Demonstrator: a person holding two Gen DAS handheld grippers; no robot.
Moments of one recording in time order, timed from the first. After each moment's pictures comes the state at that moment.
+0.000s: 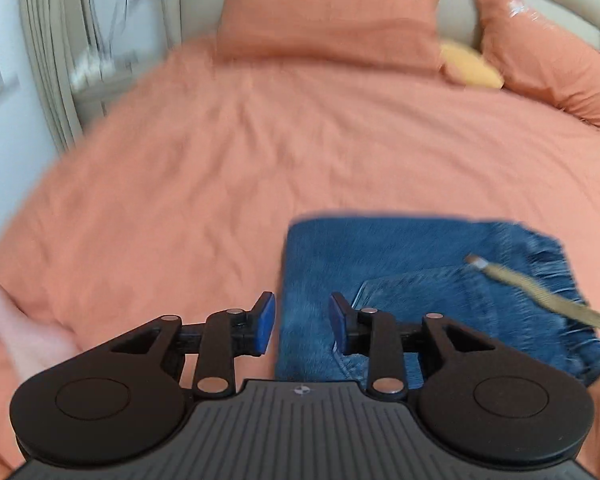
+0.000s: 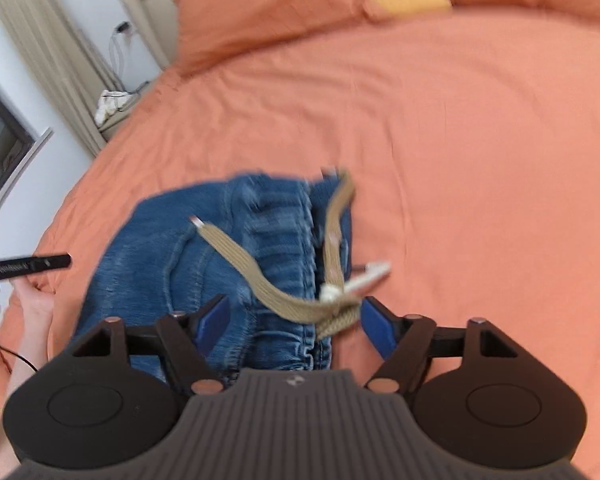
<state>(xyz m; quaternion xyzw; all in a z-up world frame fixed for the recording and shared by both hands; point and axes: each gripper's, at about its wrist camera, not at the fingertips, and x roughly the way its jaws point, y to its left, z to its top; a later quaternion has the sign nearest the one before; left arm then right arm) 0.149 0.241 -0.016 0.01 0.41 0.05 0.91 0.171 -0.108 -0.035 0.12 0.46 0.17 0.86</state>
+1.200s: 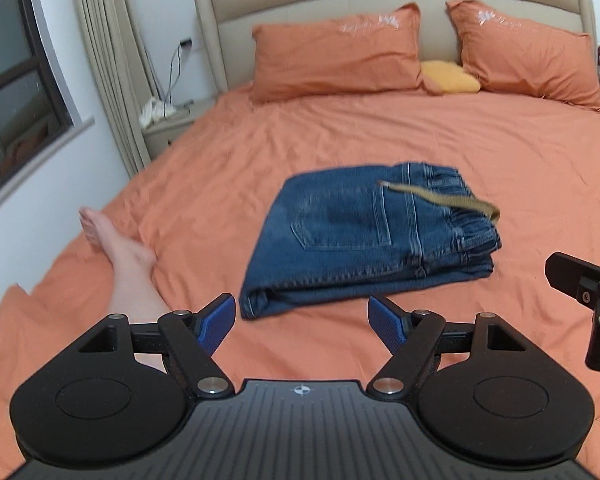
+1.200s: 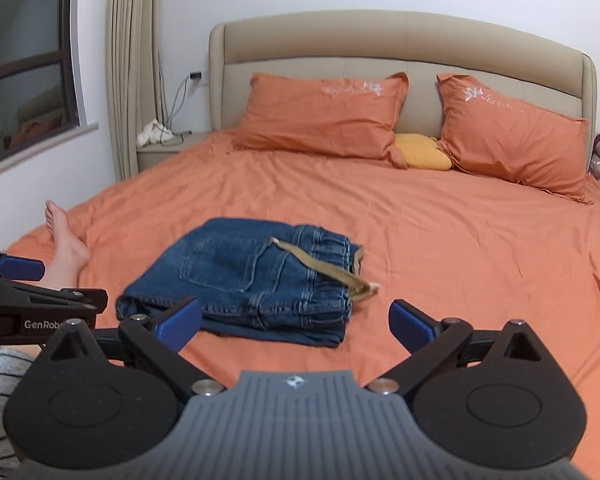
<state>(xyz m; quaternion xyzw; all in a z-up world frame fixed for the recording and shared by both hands) -0.069 0.094 0.015 0.06 0.38 0.13 0.91 -0.078 -0.084 0.050 -0.02 0.29 0.17 0.94</state>
